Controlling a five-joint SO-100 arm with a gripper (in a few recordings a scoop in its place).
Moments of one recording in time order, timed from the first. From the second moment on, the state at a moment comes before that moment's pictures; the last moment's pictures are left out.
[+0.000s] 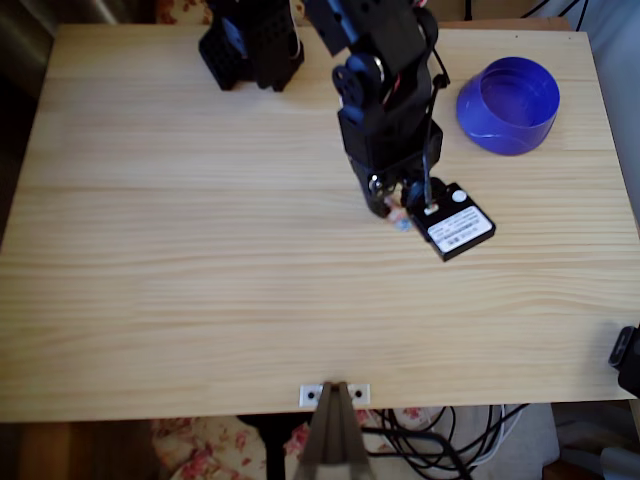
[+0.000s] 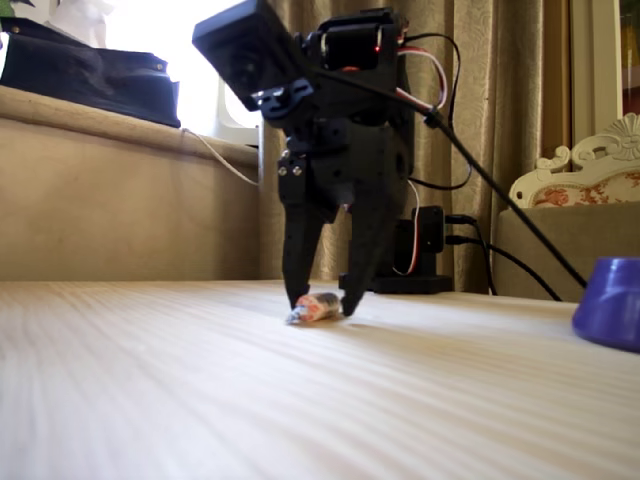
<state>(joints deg) -39.6 92.7 120.5 39.6 21.5</state>
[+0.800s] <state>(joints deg) -56.3 107.3 99.0 67.5 31.8</state>
